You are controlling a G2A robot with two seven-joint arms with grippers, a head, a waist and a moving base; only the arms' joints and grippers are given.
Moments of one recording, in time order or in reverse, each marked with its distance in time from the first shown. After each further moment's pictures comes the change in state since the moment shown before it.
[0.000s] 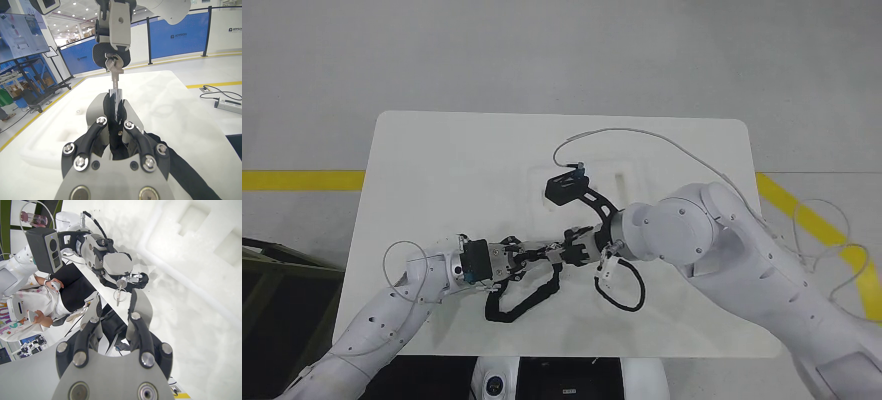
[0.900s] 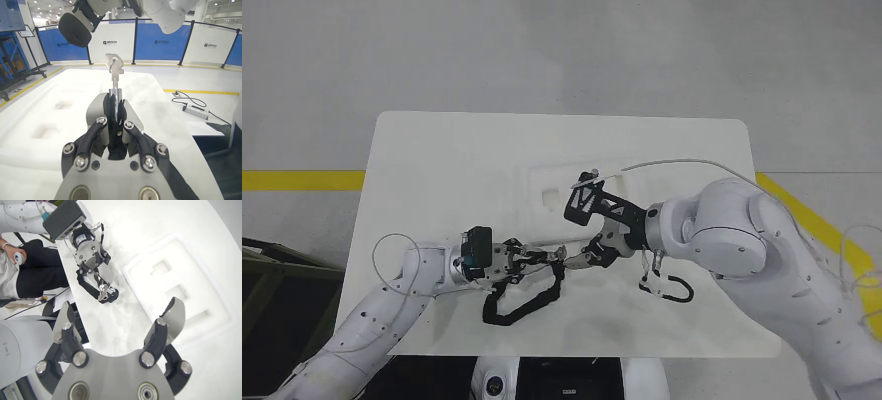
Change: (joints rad) left arm -0.020 0.025 -0.023 -0.046 -0.121 -0.309 -0.156; right arm -0.140 0.076 0.183 -0.079 -0.186 -0.683 -0.071
